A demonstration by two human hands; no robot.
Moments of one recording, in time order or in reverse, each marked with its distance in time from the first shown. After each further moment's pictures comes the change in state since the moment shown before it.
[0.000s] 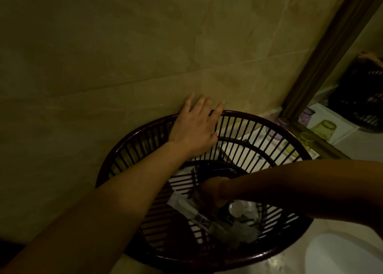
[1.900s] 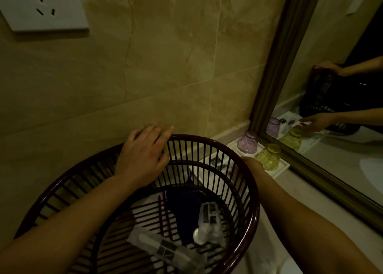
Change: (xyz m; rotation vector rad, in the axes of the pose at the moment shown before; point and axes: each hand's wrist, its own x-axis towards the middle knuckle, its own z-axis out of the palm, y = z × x) left_hand 0.005 0.008 -0.009 -0.108 -0.042 -0.119; right_hand -0.037 0.205 0.079 2.554 1.012 0.428
